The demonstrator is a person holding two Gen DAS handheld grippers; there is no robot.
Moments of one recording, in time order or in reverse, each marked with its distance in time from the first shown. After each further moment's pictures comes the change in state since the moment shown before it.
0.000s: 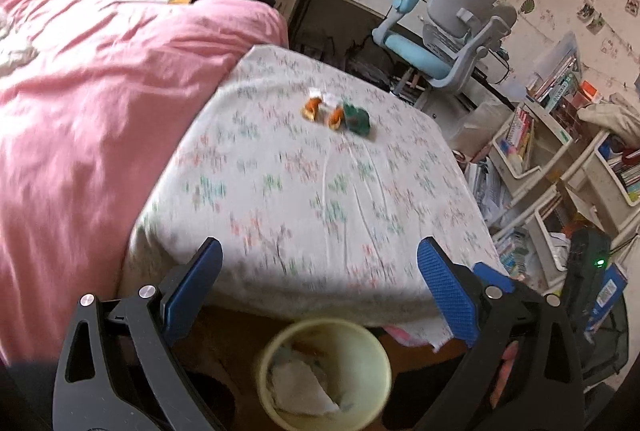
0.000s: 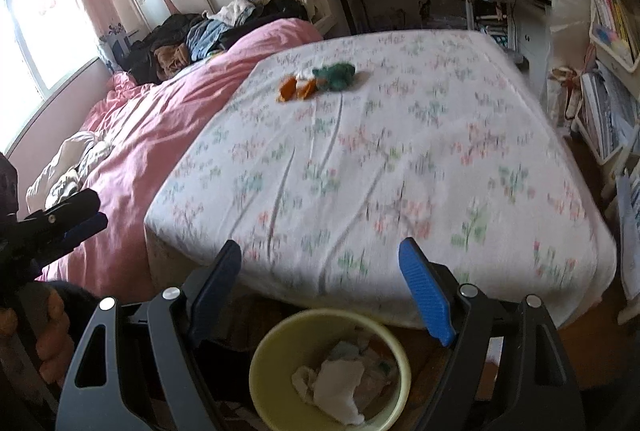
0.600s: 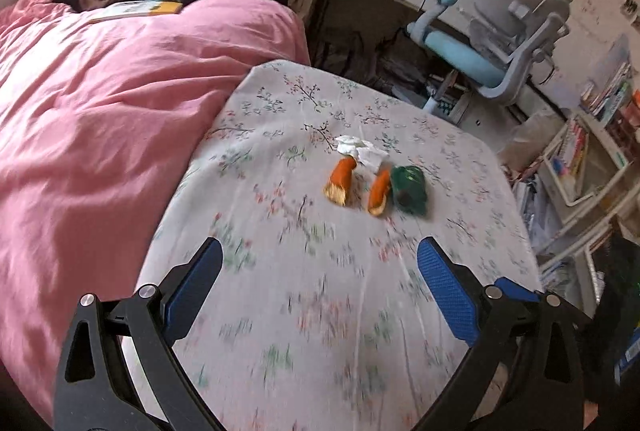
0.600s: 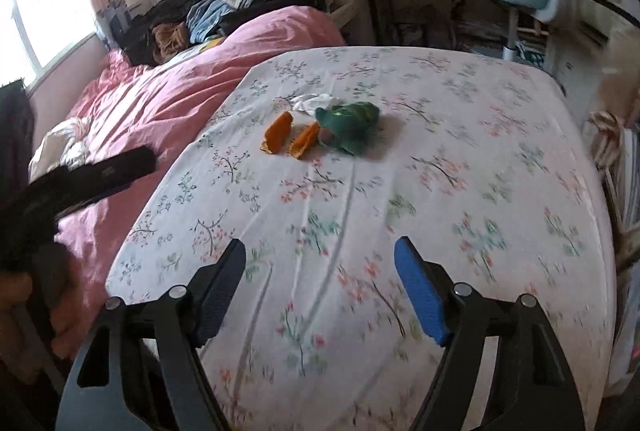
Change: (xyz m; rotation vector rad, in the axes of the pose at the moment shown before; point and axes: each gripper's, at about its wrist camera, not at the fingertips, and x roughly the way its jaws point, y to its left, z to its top) left arm 0.154 -0.002 0.125 0.019 0.057 0.129; right arm 0.099 0.012 0.097 -0.123 0.087 0.007
